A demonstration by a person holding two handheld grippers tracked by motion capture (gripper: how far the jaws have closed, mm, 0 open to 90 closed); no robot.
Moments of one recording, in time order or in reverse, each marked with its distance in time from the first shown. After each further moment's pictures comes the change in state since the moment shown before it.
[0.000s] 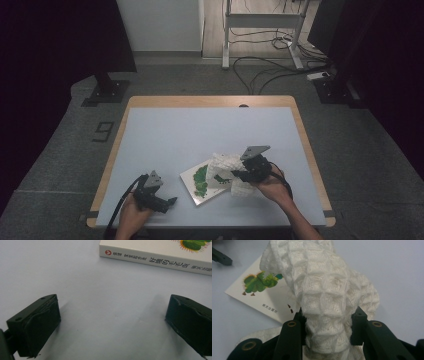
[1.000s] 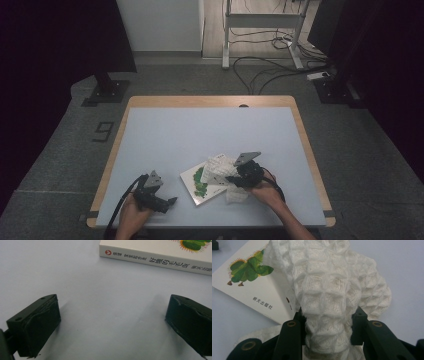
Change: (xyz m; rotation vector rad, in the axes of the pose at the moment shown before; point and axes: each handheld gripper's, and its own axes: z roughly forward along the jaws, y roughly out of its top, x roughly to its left) left arm 0.000 0.000 0.000 -0.002 0.000 -0.002; right arm 0.006 -0.015 0.034 0.032 0.031 0.001
